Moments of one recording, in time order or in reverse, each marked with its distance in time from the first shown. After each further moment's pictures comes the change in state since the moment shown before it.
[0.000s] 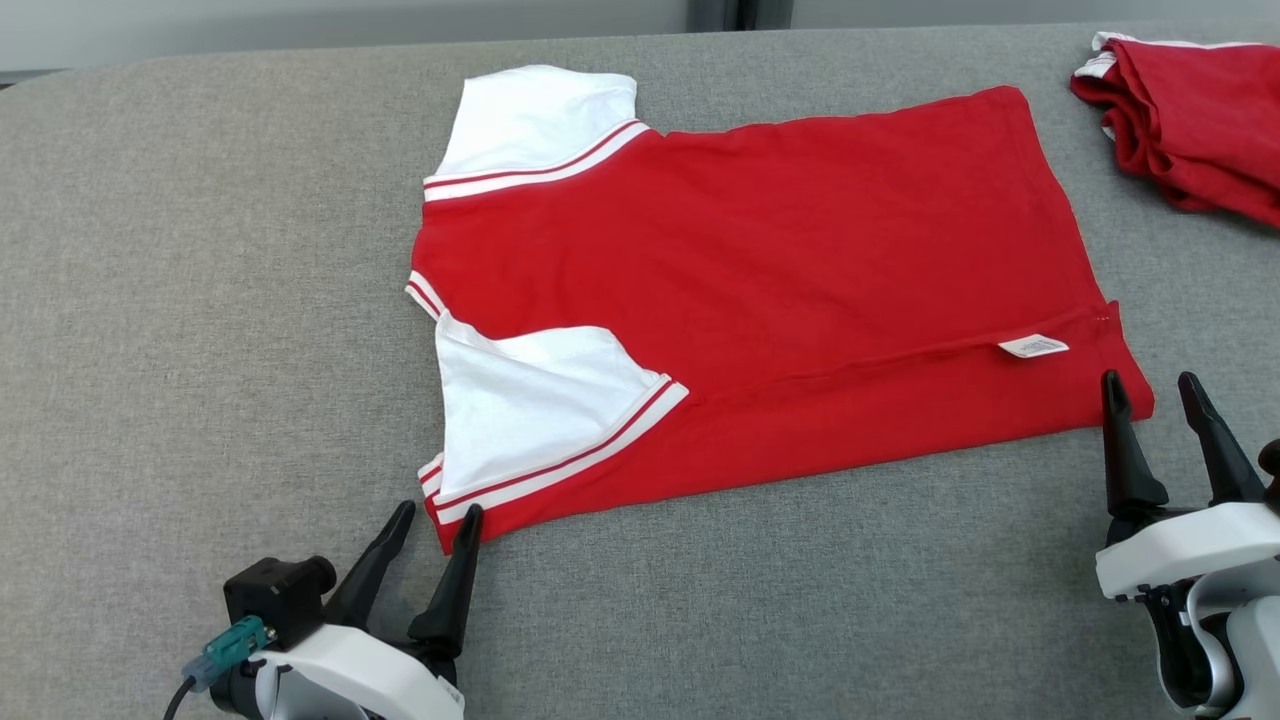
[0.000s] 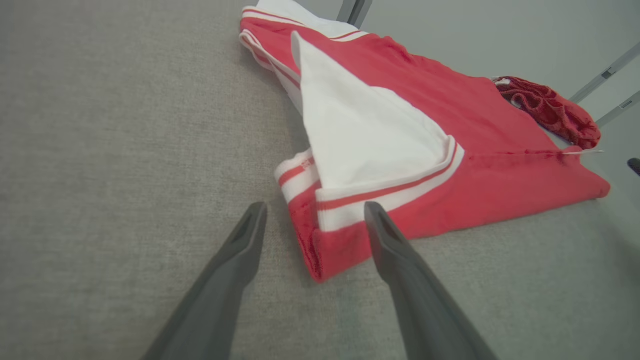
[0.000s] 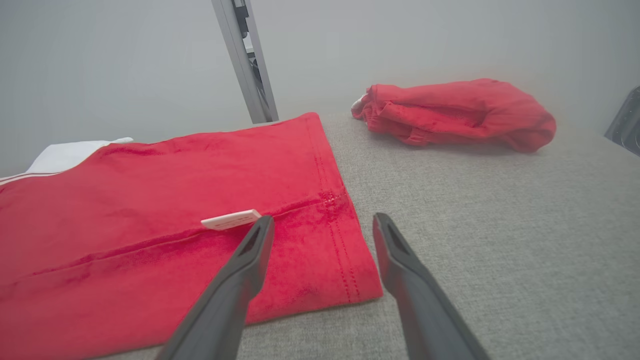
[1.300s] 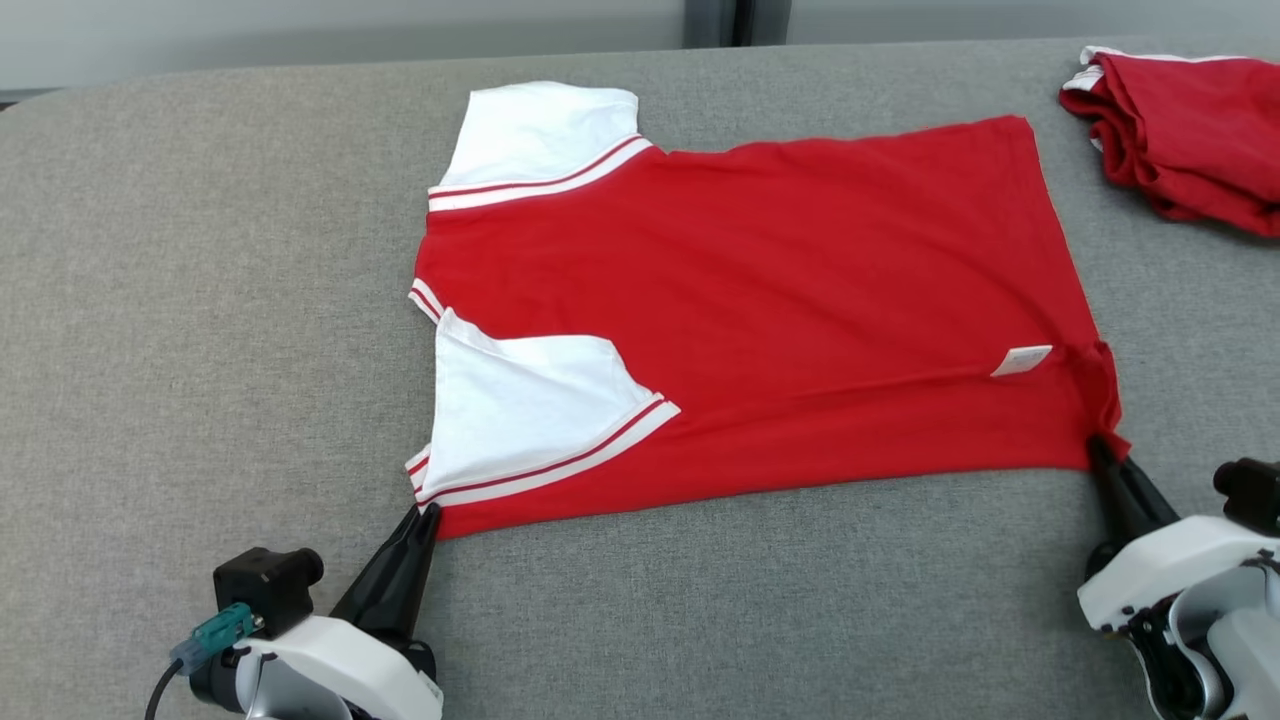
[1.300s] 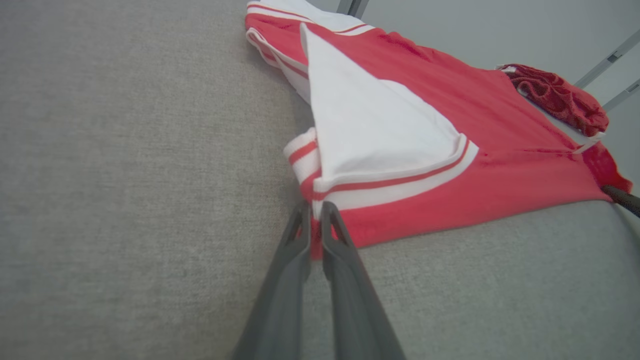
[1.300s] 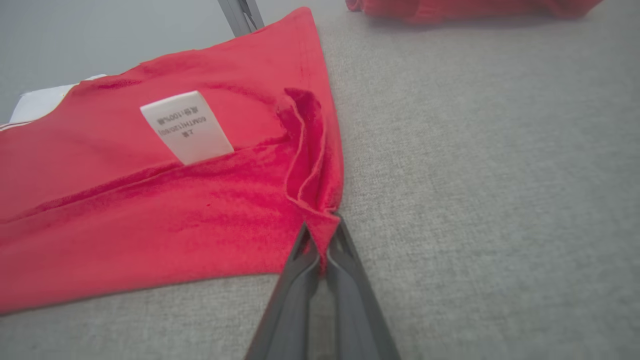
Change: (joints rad) left arm -0.022 0.057 -0.039 0.044 -0.048 0.009 0.029; right arm -0.112 -0.110 0.304 0.273 0.332 0.000 -0.004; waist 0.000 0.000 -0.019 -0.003
